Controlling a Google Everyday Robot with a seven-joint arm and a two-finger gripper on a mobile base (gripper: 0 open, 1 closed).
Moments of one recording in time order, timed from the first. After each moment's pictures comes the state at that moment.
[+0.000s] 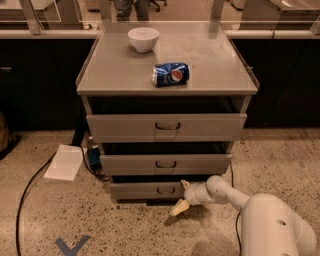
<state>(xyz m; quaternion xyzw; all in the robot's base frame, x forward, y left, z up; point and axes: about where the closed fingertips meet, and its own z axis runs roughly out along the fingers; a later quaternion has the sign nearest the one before) 0.650 -0.099 0.211 -0.51 0.76 0.23 0.32</state>
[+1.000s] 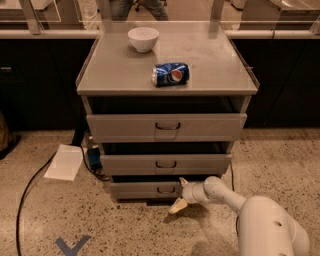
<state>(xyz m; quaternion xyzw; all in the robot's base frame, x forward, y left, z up) 0.673 -0.093 0.199 -0.54 0.74 0.20 0.35</state>
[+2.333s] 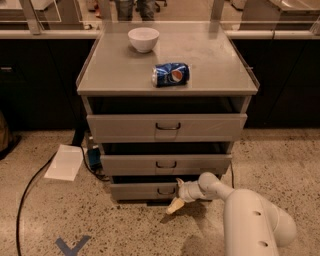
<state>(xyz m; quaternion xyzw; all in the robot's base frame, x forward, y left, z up) 0.670 -0.080 0.182 -0.53 0.76 0.22 0.29</state>
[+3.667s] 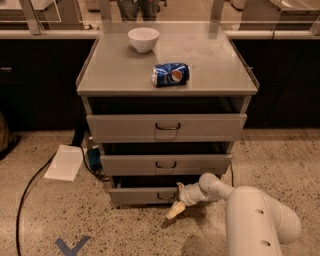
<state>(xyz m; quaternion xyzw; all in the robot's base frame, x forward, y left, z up) 0.641 -0.076 0.187 -0.52 0.77 0.25 0.25</state>
